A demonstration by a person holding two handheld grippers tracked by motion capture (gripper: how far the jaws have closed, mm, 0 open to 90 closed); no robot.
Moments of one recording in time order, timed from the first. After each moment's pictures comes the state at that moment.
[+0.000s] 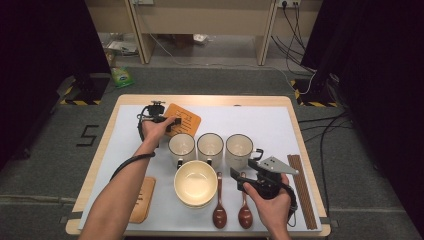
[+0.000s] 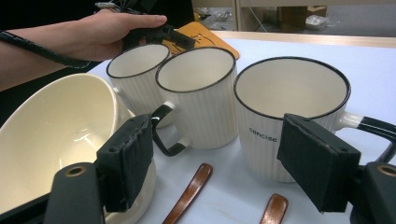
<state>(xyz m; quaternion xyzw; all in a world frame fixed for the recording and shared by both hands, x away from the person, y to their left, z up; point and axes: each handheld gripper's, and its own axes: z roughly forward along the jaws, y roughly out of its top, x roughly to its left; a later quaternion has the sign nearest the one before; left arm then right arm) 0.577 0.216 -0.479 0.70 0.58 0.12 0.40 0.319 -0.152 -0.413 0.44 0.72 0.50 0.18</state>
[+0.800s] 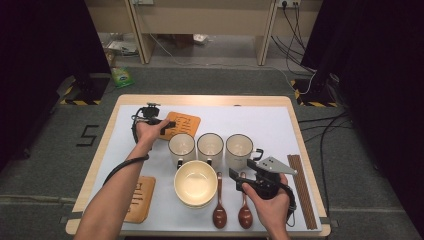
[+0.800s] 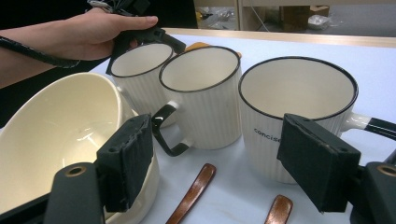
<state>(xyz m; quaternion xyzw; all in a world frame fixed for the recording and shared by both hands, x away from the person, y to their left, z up) 0.567 0.232 -0.477 0.72 0.58 0.13 0.36 0.318 -0.149 -0.413 0.44 0.72 0.50 0.17</state>
